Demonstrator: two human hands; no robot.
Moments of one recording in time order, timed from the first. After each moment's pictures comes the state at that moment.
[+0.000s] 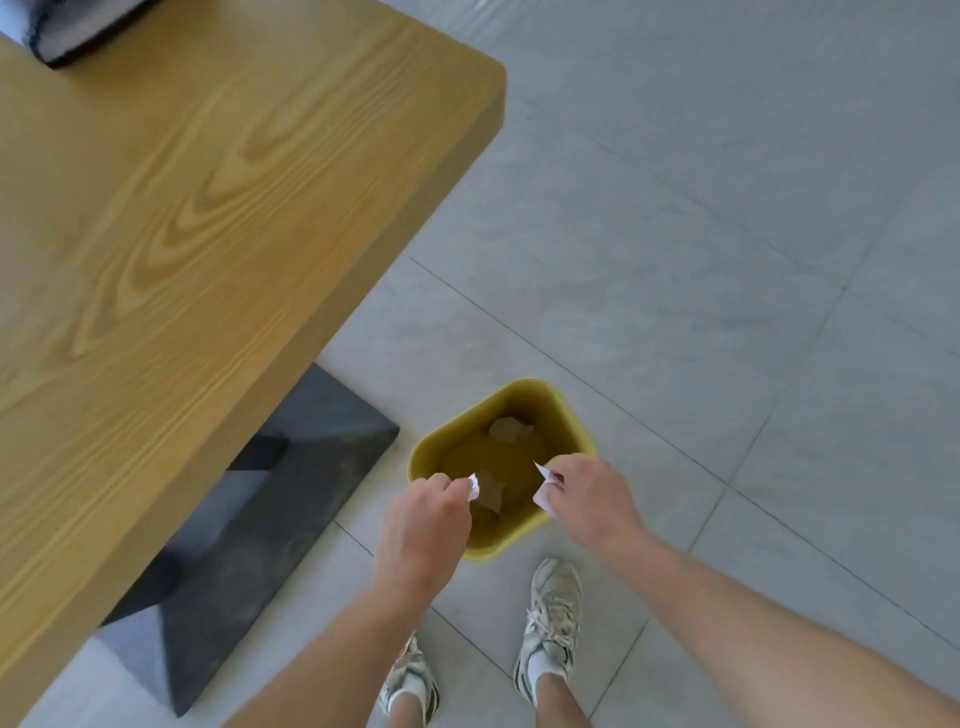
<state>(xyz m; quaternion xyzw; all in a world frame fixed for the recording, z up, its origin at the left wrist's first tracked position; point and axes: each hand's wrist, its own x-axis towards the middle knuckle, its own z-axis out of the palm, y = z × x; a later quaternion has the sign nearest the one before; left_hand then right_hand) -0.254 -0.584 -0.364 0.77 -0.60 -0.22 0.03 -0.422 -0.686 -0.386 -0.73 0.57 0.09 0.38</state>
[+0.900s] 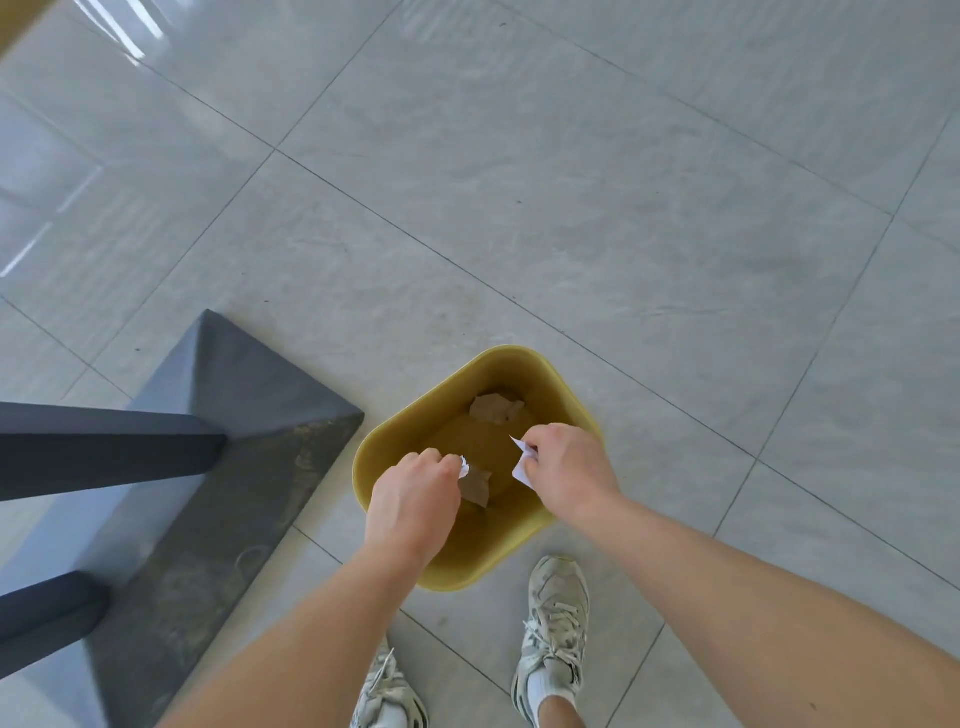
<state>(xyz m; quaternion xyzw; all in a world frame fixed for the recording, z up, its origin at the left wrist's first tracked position) -0.263 -0.626 -0.522 0.76 -0.60 -0.25 -0.08 -0.418 -0.718 -0.511 -0.73 0.55 0.14 0.36</state>
